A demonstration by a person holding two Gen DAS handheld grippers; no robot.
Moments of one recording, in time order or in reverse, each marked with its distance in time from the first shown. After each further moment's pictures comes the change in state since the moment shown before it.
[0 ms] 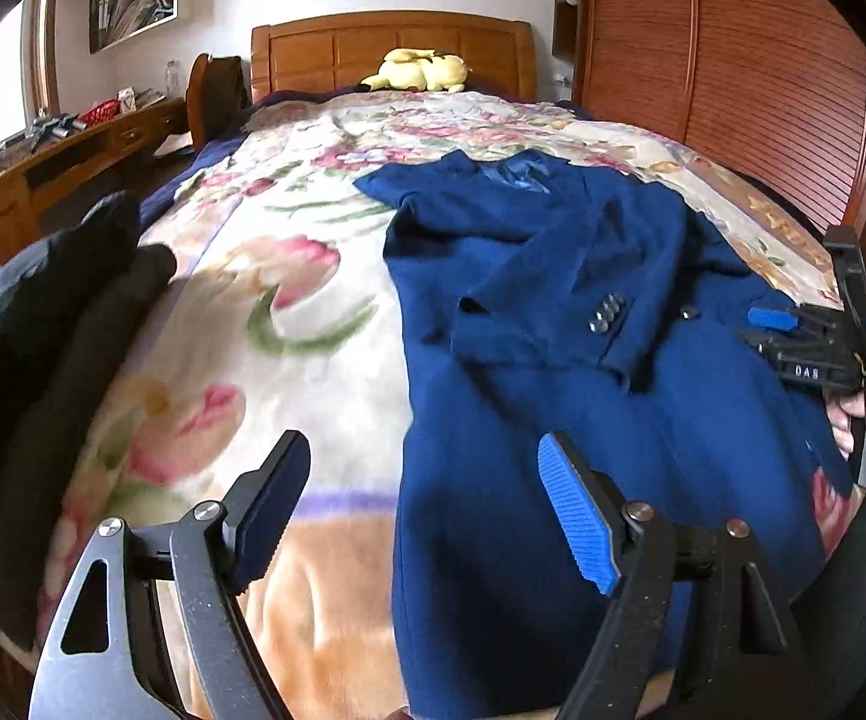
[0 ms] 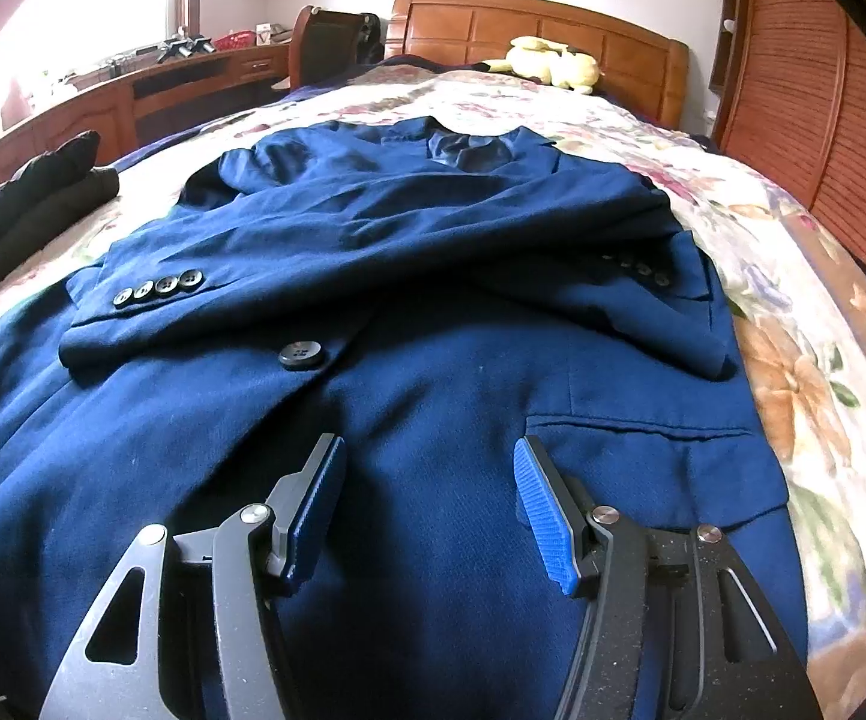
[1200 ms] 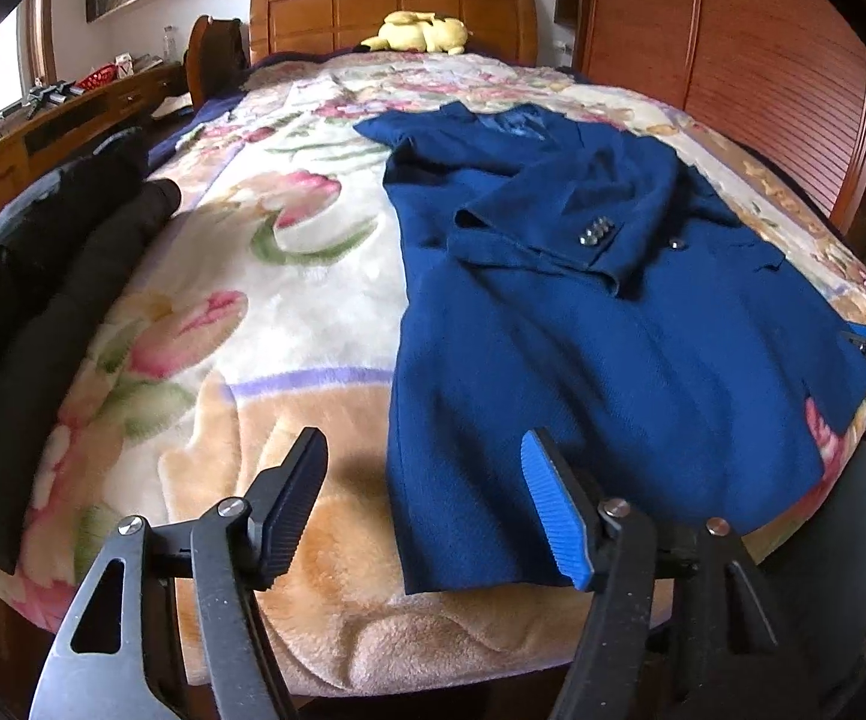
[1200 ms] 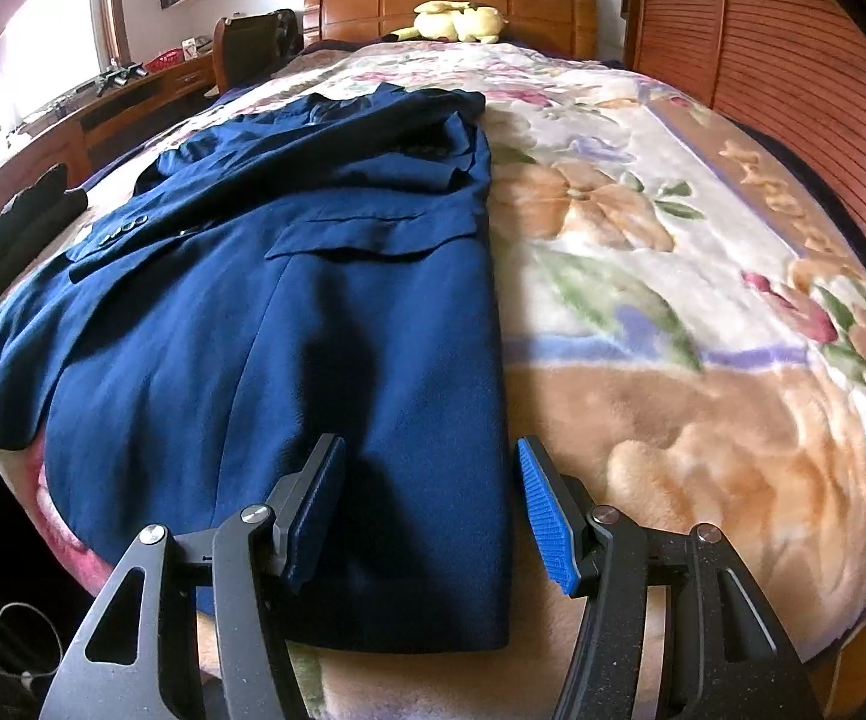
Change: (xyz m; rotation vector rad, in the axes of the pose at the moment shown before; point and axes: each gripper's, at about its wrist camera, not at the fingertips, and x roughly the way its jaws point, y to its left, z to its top) left arm -0.005 0.000 -0.039 -0.006 0.094 -0.012; right arm -0.107 -0.109 -0.099 0.180 0.084 -0.023
